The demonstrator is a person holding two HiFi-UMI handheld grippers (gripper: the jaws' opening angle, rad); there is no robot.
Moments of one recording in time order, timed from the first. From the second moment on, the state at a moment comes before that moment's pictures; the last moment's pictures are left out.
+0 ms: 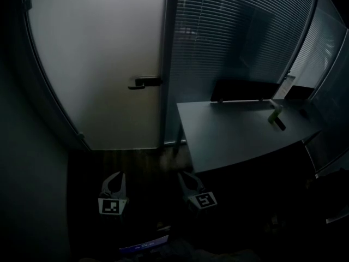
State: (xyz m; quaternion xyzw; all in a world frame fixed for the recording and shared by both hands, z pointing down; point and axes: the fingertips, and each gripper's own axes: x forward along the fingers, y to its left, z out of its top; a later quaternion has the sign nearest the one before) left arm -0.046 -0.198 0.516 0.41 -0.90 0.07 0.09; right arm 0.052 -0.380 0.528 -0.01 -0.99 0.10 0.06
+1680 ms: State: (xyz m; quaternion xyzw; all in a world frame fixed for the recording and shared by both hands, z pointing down) left arm -0.380 -0.374 0.529 0.52 -0.84 0.10 0.11; right arm -0.228 -0.518 0.534 0.10 -0.99 0.12 0.06
